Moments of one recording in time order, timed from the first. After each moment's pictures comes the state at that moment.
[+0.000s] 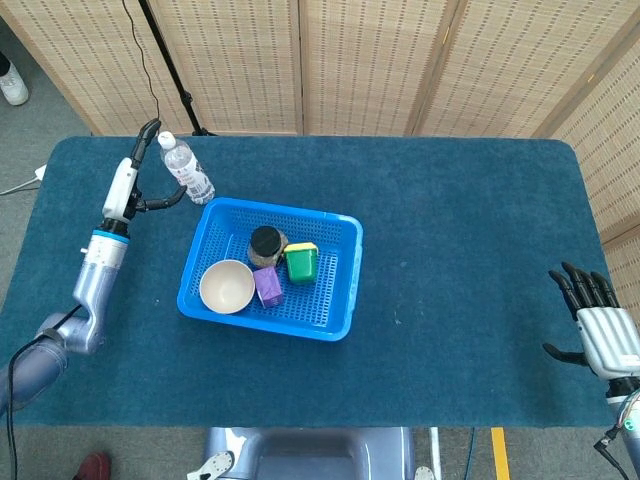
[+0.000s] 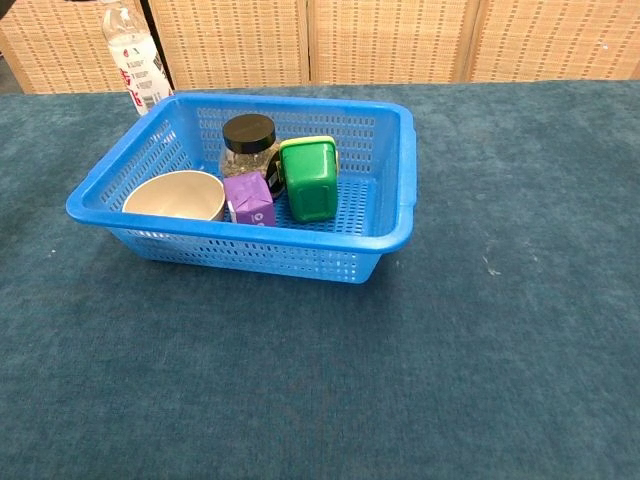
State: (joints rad) left arm -0.80 -1.60 -0.31 -0.77 1.39 1.10 -1.09; right arm 0.18 -1.05 0.06 -1.50 -1.50 1.36 0.15
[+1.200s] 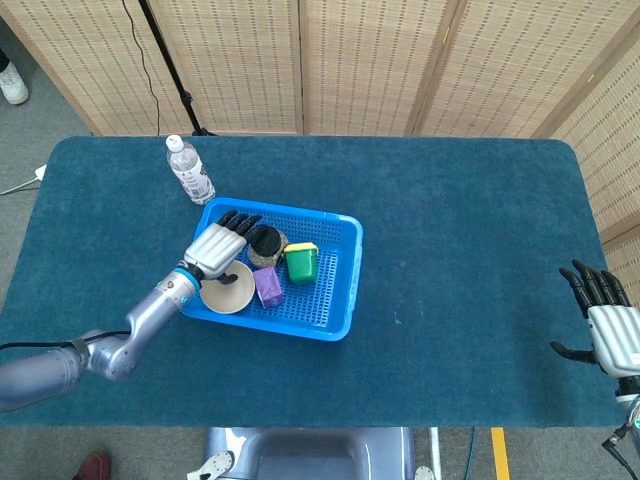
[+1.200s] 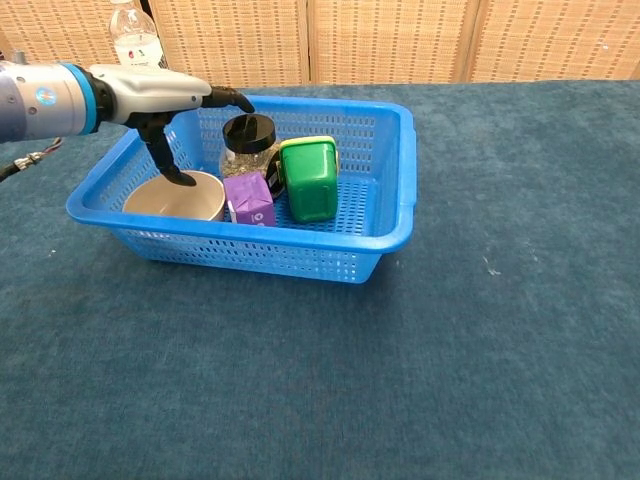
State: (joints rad) left arm -0.96 -1.44 -0.15 -1.35 1.06 0.68 0.31; right arm 0.18 -1.03 0.07 -1.49 -1.48 1.34 0.19
